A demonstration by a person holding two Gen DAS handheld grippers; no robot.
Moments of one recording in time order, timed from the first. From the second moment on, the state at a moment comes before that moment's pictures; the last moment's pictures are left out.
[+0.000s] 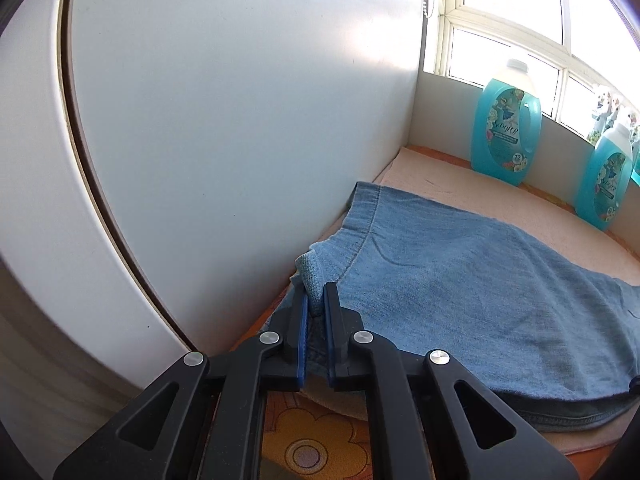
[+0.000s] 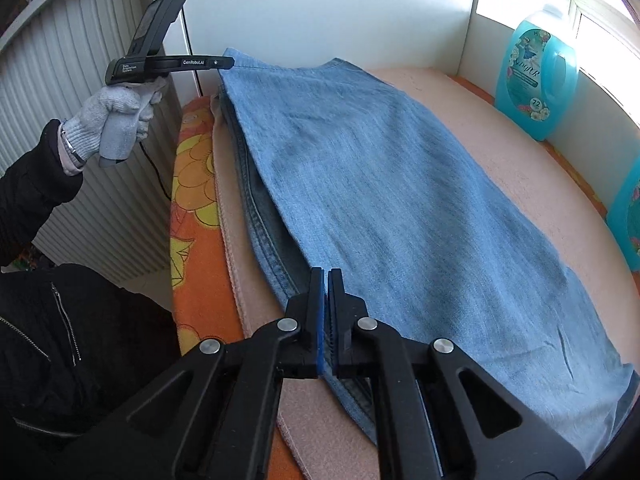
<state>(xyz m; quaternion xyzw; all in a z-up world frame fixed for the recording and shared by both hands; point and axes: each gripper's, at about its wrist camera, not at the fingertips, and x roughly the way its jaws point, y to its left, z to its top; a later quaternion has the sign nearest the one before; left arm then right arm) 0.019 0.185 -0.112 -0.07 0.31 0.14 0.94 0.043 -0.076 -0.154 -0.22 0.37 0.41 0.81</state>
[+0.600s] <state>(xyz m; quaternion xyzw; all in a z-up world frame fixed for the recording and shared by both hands) 0.021 0.183 -0.108 -0.07 0.31 0.13 0.94 0.053 -0.071 -0.161 -0.24 0.37 0.37 0.81</state>
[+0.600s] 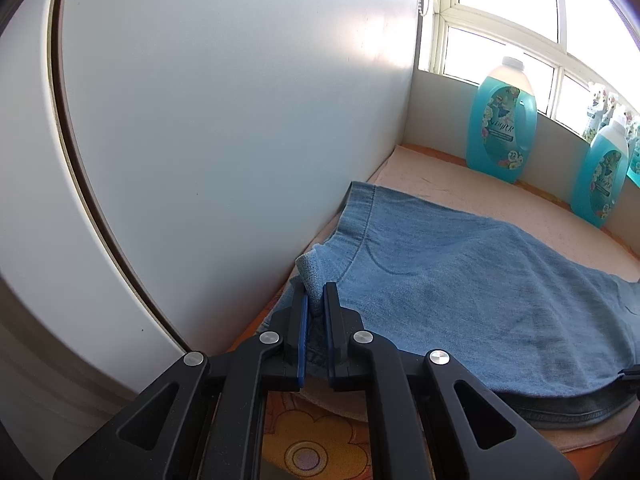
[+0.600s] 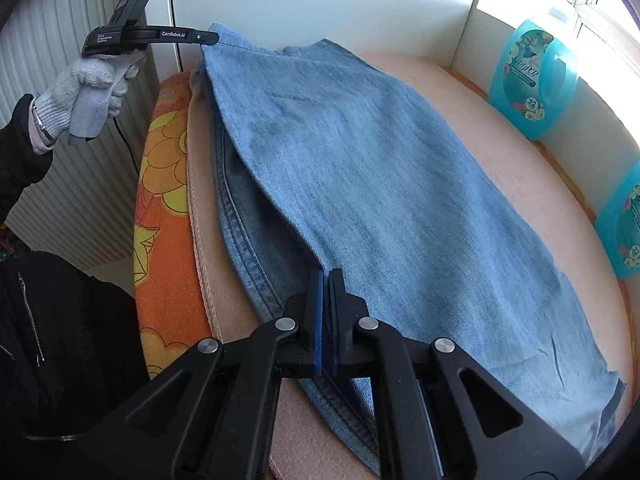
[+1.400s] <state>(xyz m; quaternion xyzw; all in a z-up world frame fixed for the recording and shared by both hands) -0.008 0.164 -0.105 -0.05 0.32 0.12 0.94 0.031 -0.181 -0.145 -0.03 0.36 0.25 0.90</state>
